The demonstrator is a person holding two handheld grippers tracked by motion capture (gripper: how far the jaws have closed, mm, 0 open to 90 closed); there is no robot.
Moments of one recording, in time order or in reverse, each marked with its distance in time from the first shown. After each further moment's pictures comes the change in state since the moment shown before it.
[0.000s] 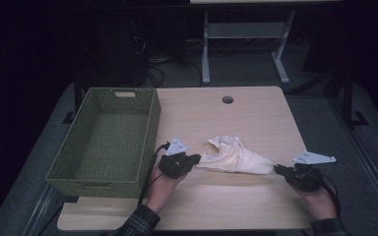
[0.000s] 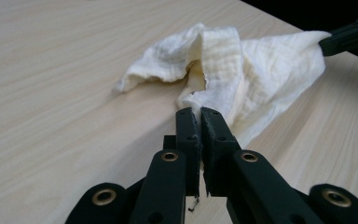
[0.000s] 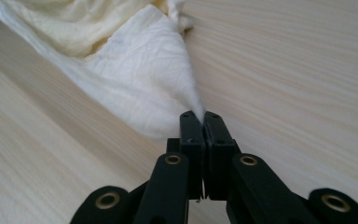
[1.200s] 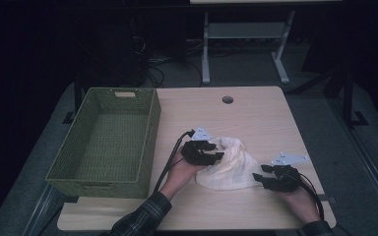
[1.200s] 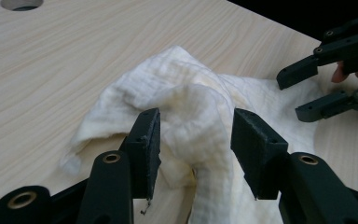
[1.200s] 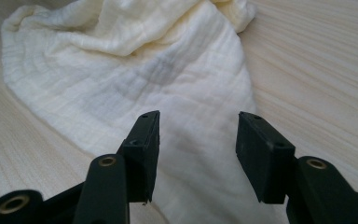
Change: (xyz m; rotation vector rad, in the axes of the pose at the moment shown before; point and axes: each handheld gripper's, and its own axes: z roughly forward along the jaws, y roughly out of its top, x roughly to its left) left arm -0.002 0.040 0.064 0.061 -0.122 0.096; right arm 0.029 0.006 0.042 0.056 0.076 -0.060
